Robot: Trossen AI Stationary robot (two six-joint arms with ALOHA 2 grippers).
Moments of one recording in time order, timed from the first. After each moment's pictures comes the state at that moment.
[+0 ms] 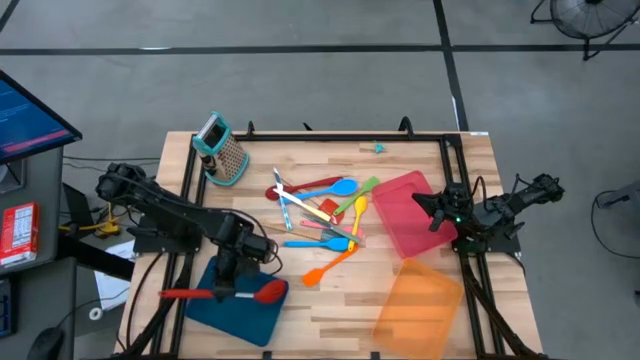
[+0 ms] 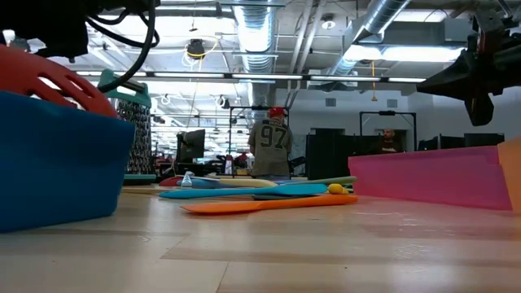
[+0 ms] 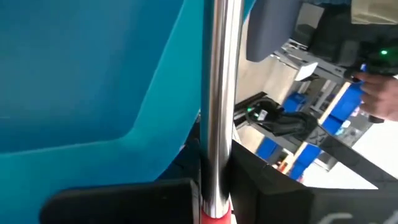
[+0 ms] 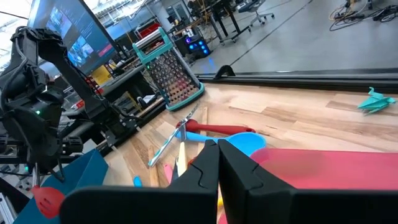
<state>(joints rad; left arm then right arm) -0.33 1.46 0.89 -0.94 0.89 -0.46 0.47 0.01 0.12 -0.28 0.97 0.65</state>
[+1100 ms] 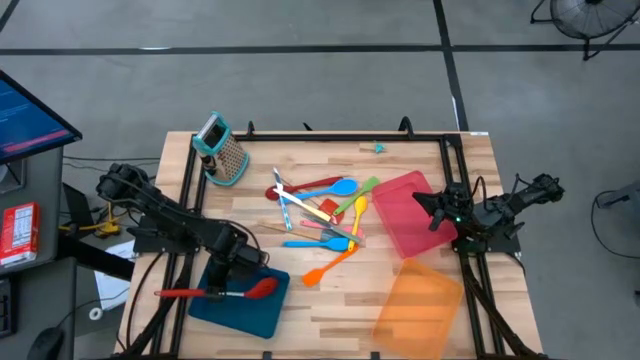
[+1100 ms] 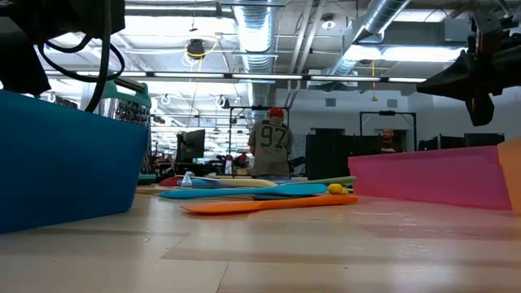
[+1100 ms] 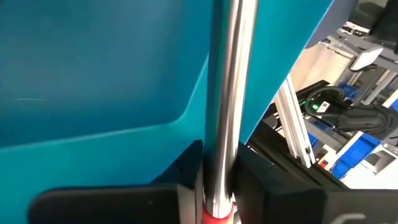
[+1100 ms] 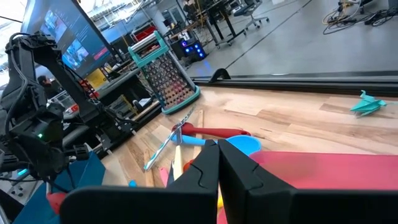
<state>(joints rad) -0.42 1.47 0.76 -0.88 0.77 -0.45 0.47 0.01 0.12 -0.28 1.00 0.66</state>
